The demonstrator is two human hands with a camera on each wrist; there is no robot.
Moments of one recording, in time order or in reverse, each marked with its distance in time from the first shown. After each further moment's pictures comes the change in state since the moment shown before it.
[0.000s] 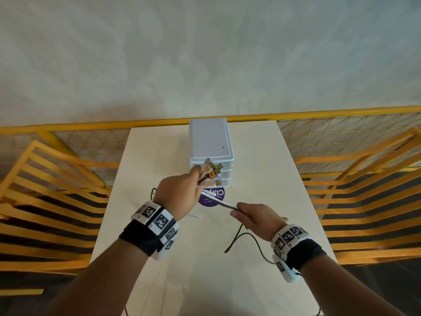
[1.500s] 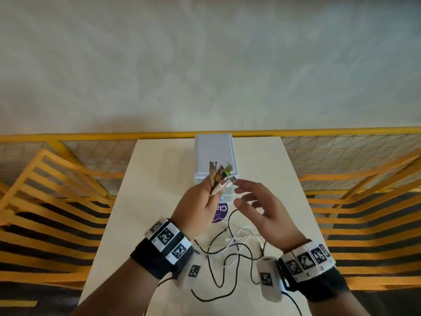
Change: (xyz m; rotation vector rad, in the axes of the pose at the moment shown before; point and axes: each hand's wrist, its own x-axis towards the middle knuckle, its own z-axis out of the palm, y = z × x) left_hand 0.006 0.031 -0.011 -0.666 0.155 0.005; right_hand -0.012 -0.080 -0.066 0.594 0.398 -0.141
